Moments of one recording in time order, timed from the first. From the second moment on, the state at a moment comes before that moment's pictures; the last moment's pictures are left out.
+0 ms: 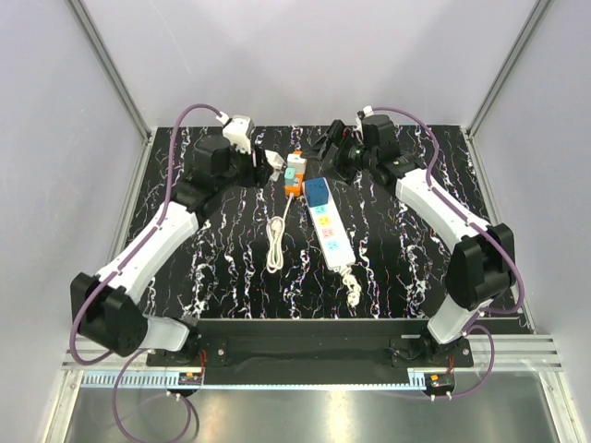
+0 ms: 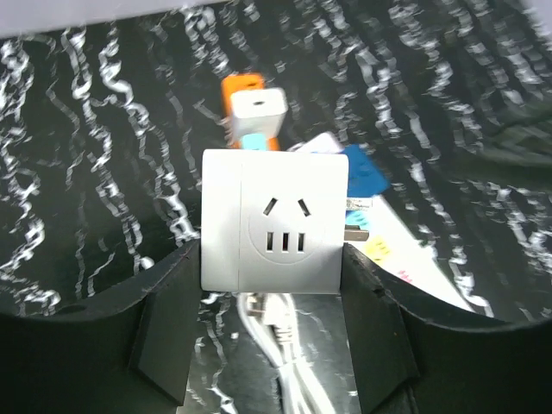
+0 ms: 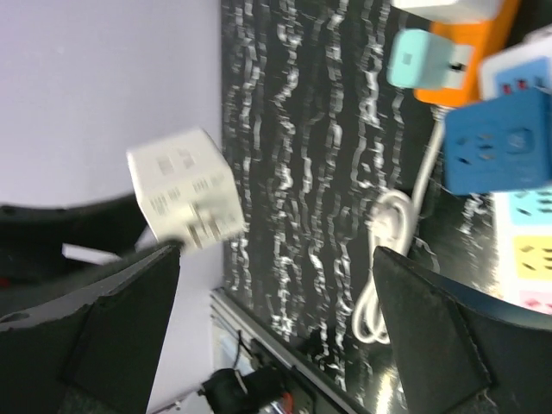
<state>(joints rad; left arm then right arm) -0.41 1.37 1.22 -0.24 0.07 -0.18 0.42 1.68 1.46 -0.26 -0.38 0.94</state>
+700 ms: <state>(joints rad) -0.55 1.29 1.15 -0.20 0.06 -0.22 0.53 1.60 1.36 -0.11 -0.40 0.98</state>
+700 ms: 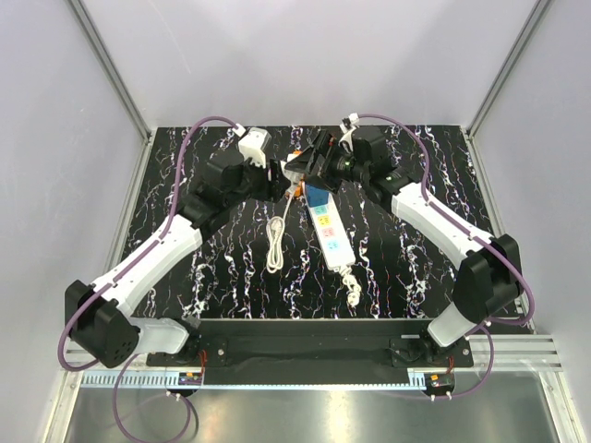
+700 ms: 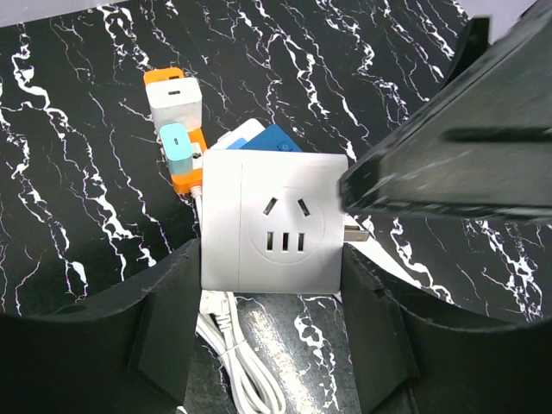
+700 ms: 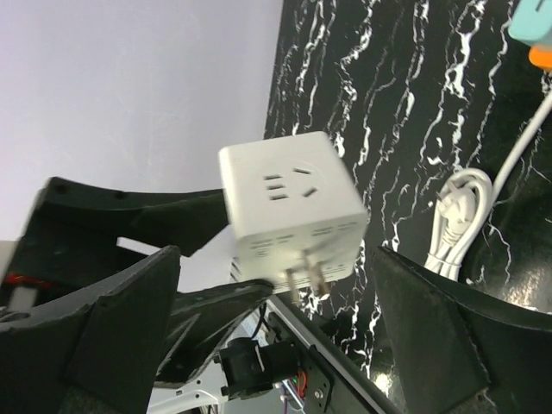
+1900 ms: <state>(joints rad) -0.58 1.10 1.15 -0.26 0.18 -0.26 0.53 1.44 1.13 0.16 -0.51 0.93</state>
